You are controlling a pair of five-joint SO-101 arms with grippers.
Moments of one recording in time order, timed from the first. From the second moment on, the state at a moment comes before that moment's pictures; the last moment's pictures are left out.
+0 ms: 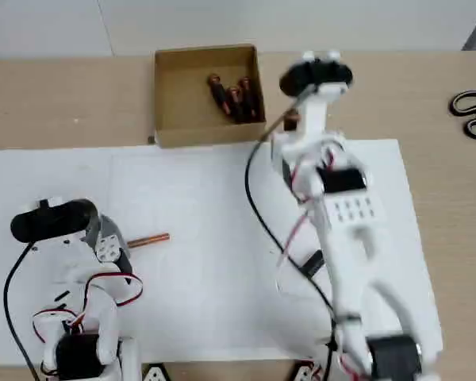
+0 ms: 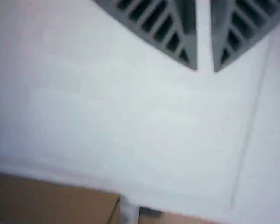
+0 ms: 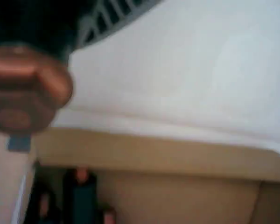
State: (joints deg) left arm -10.2 -103.0 80.9 63.9 15.0; right arm -13.6 -13.3 20.7 41.0 -7.6
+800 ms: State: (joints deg) left arm -10.2 -103.0 80.9 67.2 15.3; right arm -18.8 53.0 -52.0 41.0 2.2
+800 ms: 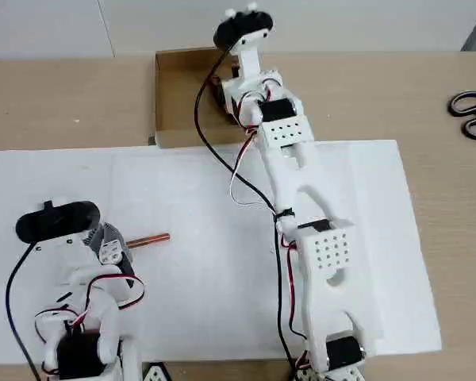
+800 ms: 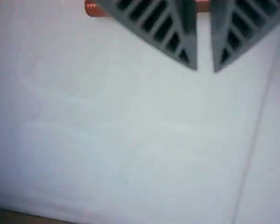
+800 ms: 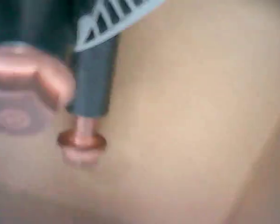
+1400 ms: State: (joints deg) left arm -10.2 -103.0 80.9 67.2 15.3; right arm -19.4 57.8 -63.6 55.6 5.8
